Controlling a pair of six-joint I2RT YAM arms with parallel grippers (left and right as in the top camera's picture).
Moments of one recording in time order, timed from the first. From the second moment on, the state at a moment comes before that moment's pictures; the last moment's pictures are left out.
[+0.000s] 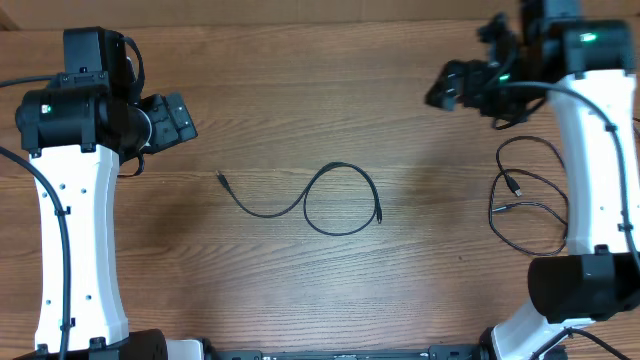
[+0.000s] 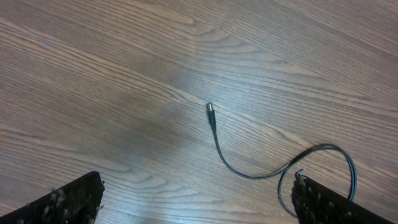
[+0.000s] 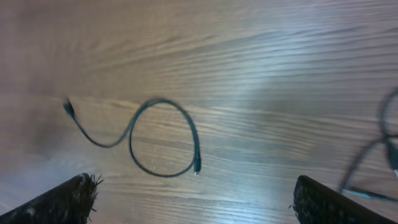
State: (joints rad) left arm 0.09 1.56 1.78 -1.38 -0.02 -0.33; right arm 0.06 1.83 2.02 -1.45 -0.34 0.11
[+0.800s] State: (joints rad) left arm 0.08 1.55 1.78 -1.38 -0.01 -0.30; right arm 0.66 1.94 1.56 -0.85 -0.05 0.58
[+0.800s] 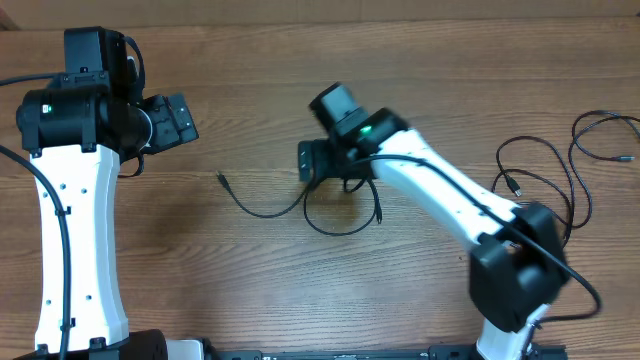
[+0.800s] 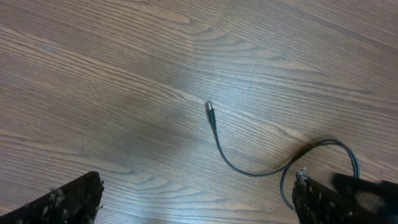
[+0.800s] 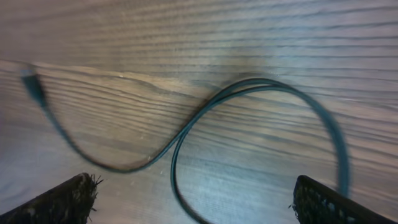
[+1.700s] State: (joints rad) left arm 0.08 1.56 1.78 -1.38 -0.01 -0.28; right arm 0.72 2.10 1.52 -0.74 0.08 0.75
